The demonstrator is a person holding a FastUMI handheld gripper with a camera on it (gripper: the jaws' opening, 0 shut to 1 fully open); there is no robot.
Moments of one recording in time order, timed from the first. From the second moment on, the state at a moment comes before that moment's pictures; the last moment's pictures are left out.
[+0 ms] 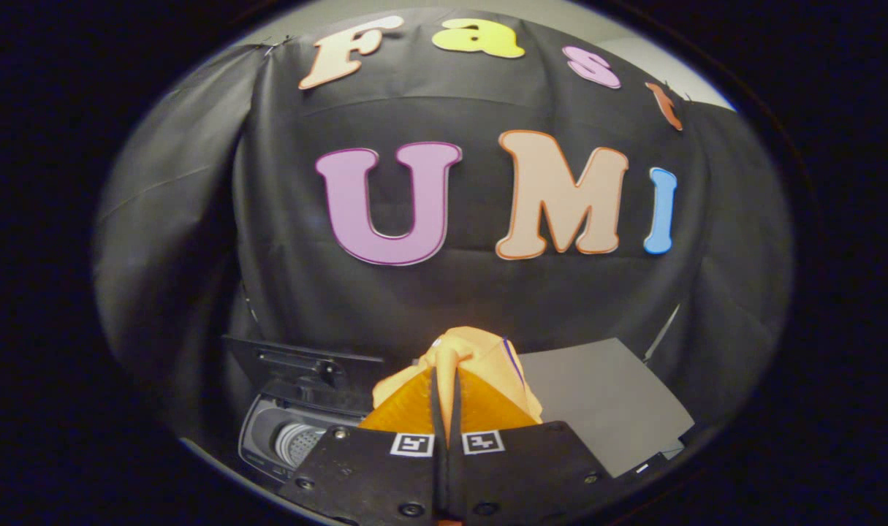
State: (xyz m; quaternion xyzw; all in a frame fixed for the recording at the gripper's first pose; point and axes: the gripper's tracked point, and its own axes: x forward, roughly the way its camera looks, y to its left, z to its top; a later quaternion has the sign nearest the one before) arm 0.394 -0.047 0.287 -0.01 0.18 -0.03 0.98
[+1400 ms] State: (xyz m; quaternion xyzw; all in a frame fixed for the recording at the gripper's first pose) arm 0.433 0.221 0.122 -0.02 0.30 0.14 0.94
